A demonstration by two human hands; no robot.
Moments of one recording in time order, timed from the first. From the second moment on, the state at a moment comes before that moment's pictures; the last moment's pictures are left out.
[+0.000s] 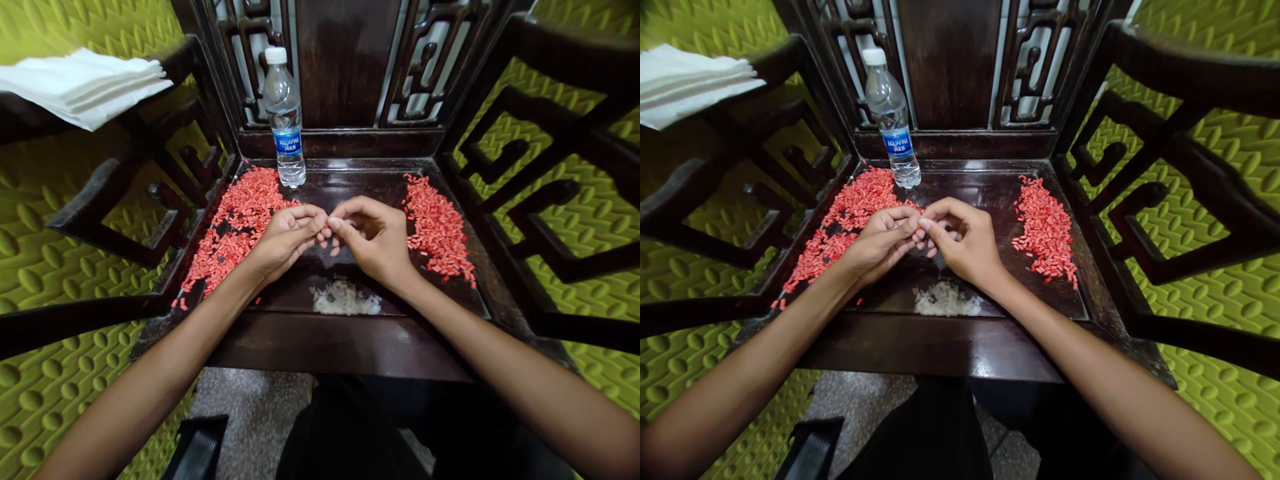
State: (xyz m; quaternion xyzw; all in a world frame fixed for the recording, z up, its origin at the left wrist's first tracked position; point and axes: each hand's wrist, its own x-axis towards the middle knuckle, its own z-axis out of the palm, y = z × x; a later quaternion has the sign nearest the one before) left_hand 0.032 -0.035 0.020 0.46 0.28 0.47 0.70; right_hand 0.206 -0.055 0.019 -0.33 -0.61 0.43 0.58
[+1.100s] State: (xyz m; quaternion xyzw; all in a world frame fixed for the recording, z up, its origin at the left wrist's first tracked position) left_hand 0.040 -0.036 0.010 0.47 0.38 0.51 0.62; right_hand 0.229 -0.036 0.007 -0.36 -0.75 0.28 0.48
